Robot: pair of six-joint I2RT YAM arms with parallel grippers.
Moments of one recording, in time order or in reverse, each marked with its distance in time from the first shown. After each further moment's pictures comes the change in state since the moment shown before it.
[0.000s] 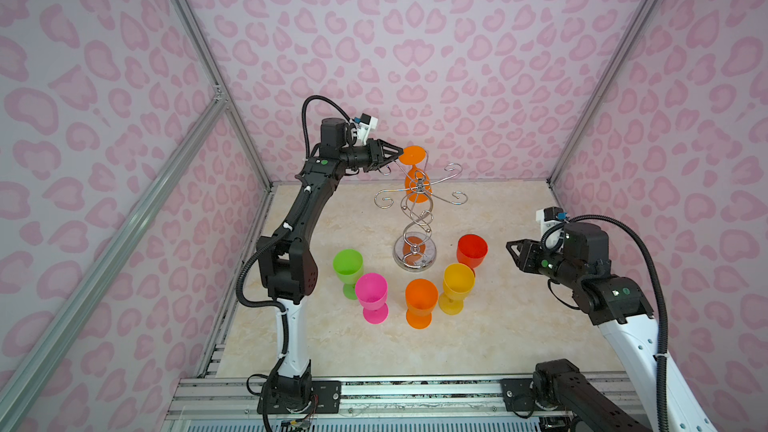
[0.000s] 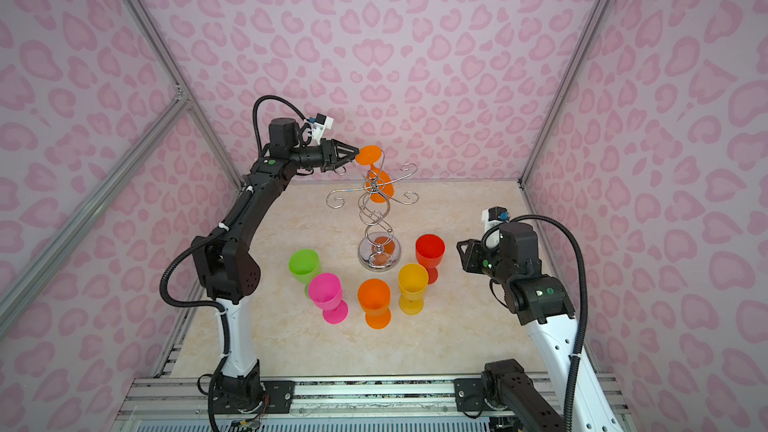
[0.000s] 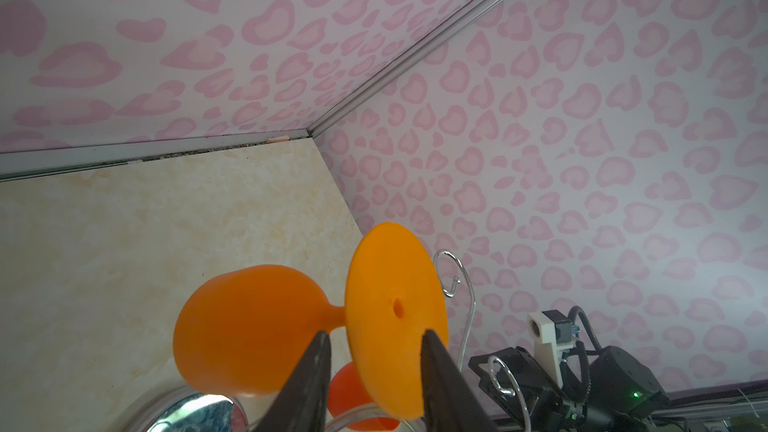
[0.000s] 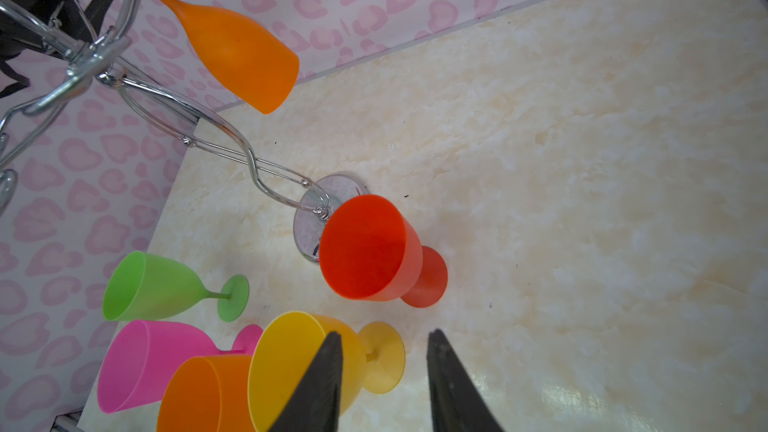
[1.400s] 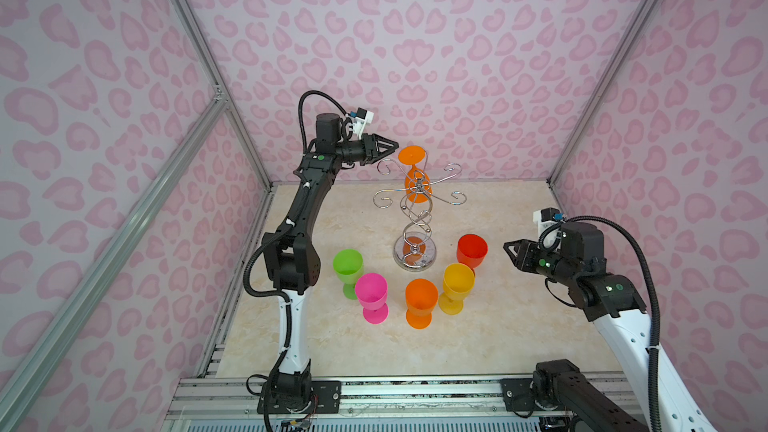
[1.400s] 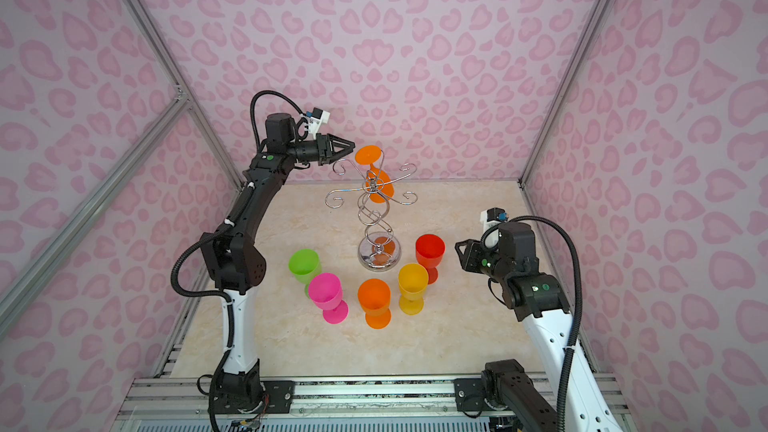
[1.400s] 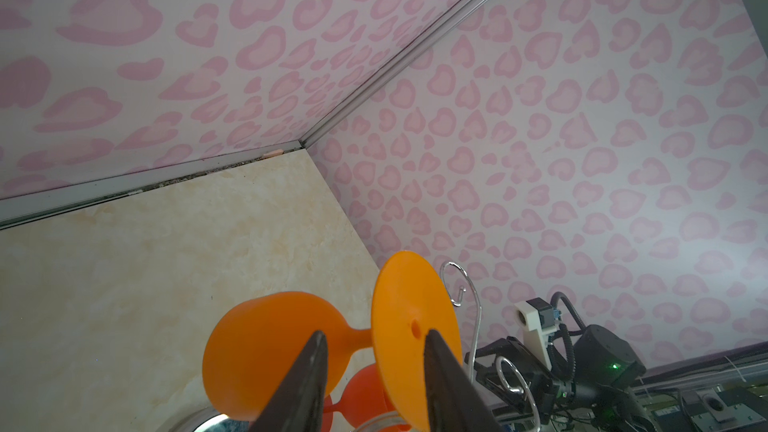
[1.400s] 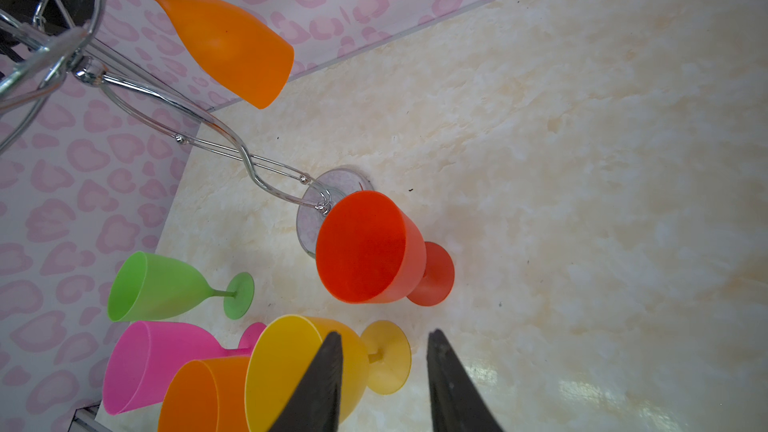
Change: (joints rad) left arm 0.037 0.119 0.170 -0.011 0.076 0.018; right arm -0.030 0.022 -0.035 0.037 -0.050 0.011
